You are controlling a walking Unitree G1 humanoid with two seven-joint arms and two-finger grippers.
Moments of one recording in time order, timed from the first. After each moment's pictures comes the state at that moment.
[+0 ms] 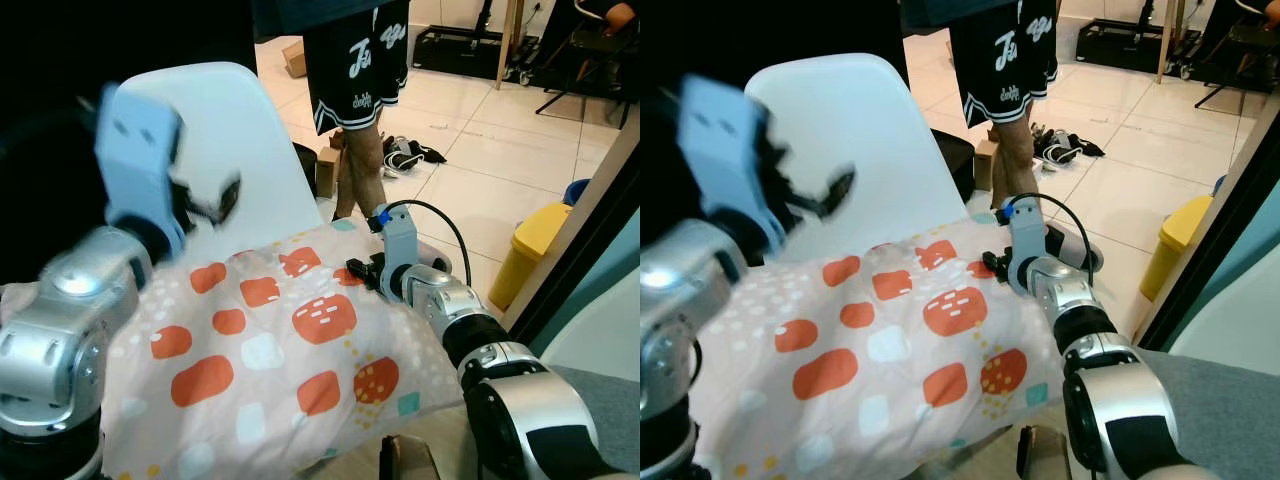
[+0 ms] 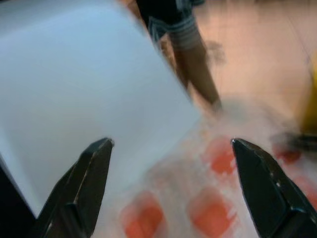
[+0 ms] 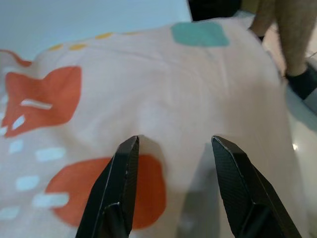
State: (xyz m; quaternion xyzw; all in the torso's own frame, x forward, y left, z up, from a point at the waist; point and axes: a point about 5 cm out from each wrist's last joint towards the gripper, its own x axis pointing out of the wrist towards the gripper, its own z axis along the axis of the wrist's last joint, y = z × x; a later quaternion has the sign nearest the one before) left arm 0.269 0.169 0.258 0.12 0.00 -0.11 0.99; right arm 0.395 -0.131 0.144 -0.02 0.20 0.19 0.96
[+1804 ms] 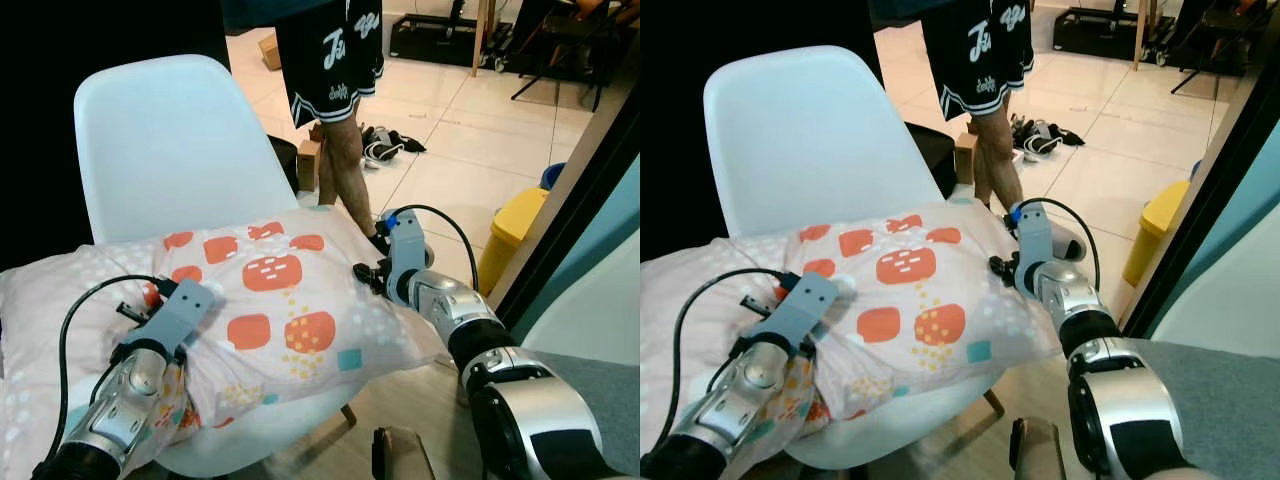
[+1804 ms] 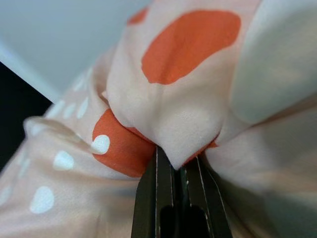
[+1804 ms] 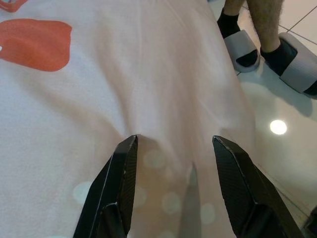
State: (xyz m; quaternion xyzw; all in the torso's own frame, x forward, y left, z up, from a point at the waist) left arm 0.310 0.219 0.101 0.37 0.05 0.07 0.93; right arm 0.393 -0.146 0.138 -0.02 0.21 0.17 0.96
